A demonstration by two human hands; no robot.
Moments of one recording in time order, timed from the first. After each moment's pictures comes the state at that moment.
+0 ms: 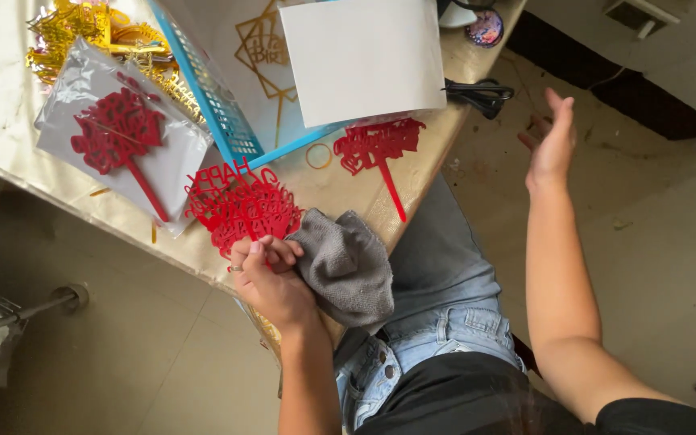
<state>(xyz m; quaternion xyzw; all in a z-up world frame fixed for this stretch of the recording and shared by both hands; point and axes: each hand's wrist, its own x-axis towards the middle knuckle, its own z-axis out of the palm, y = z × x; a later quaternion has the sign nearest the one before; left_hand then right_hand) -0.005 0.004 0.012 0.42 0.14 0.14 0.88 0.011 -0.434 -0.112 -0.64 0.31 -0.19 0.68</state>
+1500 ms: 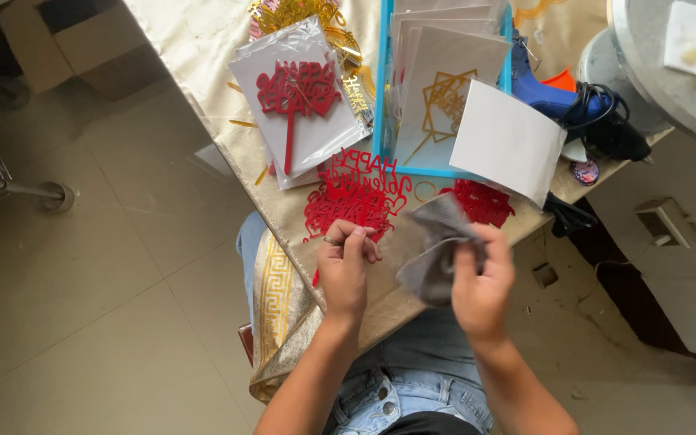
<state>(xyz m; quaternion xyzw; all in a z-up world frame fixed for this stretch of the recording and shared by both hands) -0.002 0.001 0.005 0.42 0.11 0.12 0.89 -0.013 -0.173 0.045 -0.81 -0.02 -0.14 0.57</state>
